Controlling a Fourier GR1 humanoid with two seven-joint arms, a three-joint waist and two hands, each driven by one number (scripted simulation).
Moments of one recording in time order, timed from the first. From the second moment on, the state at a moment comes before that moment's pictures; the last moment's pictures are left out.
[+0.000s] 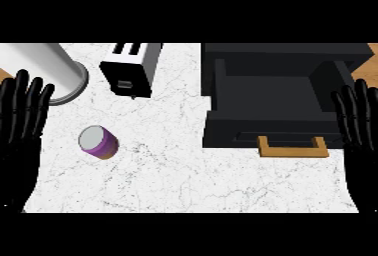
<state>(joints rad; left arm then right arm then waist) -0.04 0.15 0.00 -2.10 0.00 0.01 0.02 0.00 -0.10 0.02 -2.10 0.04 -0.02 -0.01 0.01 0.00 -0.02</state>
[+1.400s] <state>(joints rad) -0.12 0.81 0.27 -1.36 0.81 -1.03 0.01 0.28 -0.15 -0.26 -2.11 -0.21 0.08 0.09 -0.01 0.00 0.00</state>
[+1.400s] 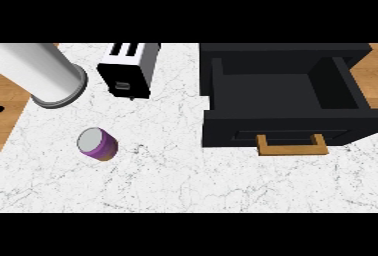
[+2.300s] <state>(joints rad) -0.25 0.84 0.07 -1.20 1.16 -0.97 0.30 0.40 -0.15 -0.41 -2.12 -0.33 0.25 0.04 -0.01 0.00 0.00</state>
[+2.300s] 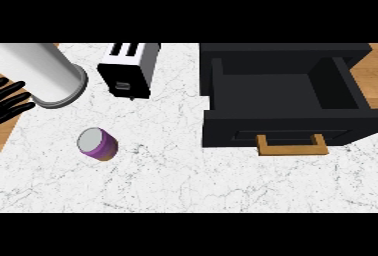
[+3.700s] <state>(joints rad) -0.32 0.47 0.17 -0.94 0.34 -0.94 -0.09 0.43 -0.09 -0.60 -2.14 -0.43 0.43 0.09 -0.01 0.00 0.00</state>
